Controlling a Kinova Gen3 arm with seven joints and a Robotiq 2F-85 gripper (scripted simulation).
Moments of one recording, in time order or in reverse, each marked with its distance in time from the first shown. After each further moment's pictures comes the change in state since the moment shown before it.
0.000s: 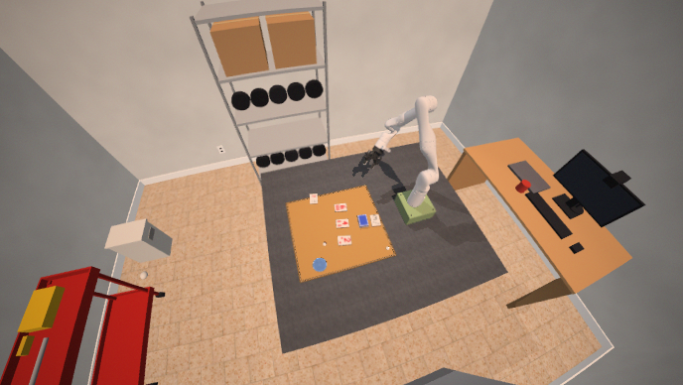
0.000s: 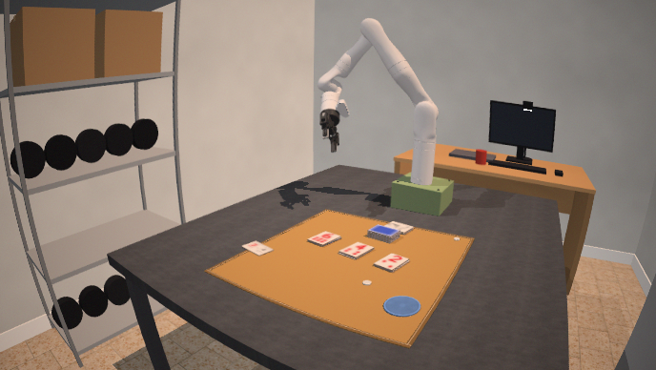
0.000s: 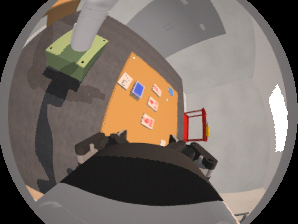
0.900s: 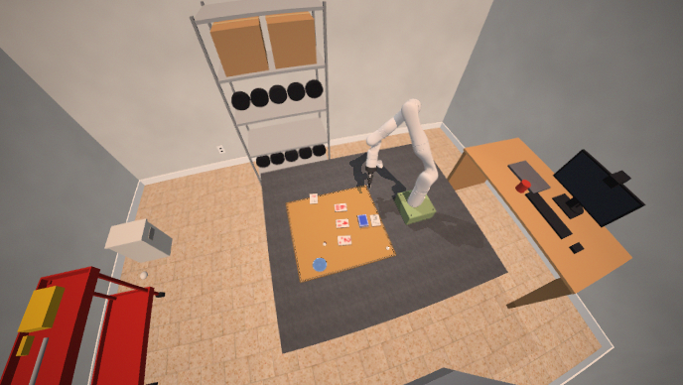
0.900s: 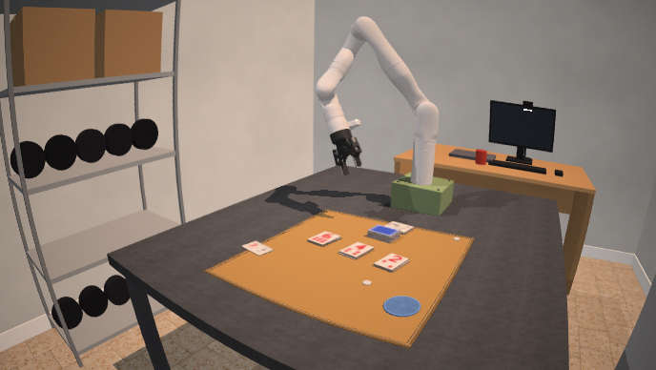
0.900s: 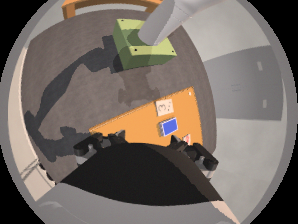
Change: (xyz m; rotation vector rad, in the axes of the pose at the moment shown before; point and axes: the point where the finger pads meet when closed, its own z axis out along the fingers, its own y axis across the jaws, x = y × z) arm 0.069 -0.039 0.107 0.423 0.337 -0.734
